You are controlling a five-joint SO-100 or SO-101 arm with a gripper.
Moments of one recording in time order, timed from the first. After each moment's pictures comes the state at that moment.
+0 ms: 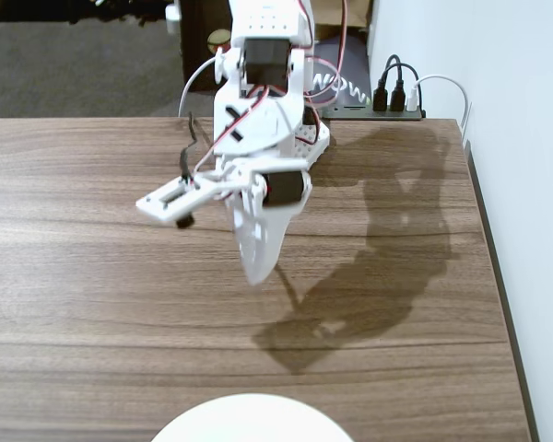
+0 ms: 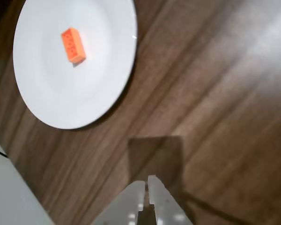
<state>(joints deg) 2.9 119.3 125.9 44.7 -32.4</state>
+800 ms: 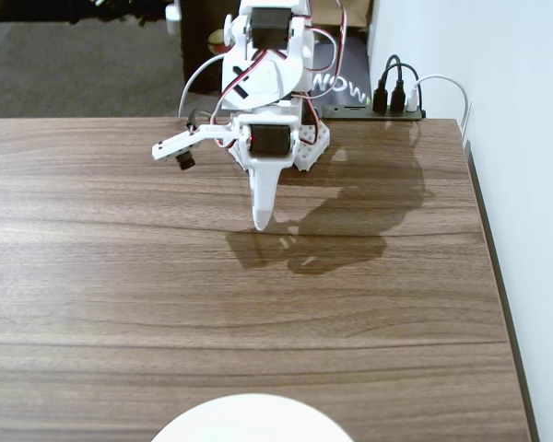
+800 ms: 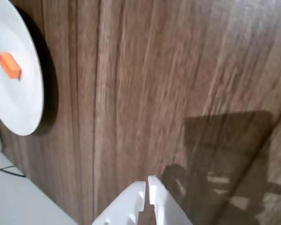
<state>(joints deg) 4.5 165.2 159.8 56.9 -10.8</state>
